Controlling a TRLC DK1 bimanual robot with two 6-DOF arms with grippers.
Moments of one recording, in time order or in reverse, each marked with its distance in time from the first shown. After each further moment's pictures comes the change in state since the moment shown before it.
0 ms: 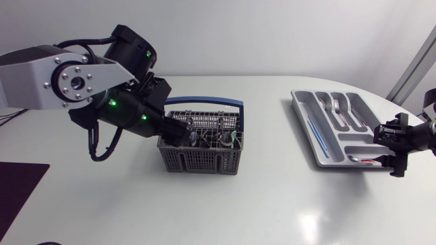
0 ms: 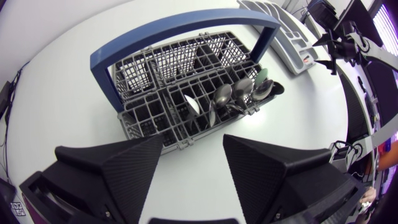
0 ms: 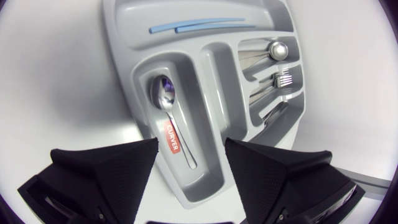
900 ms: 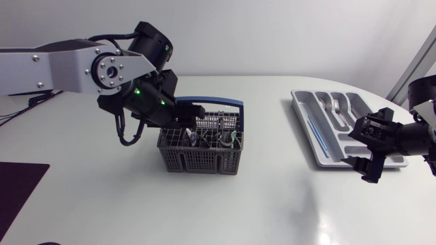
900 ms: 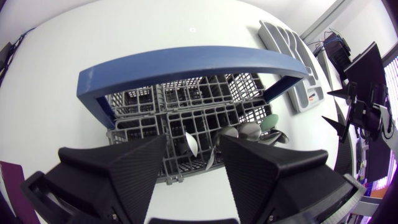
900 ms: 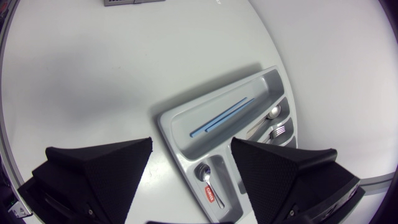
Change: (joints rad) left arm 0.008 0.152 0.121 0.048 0.000 -0.241; right arm 0.274 -0.418 -0.214 -0.135 -0.098 0.351
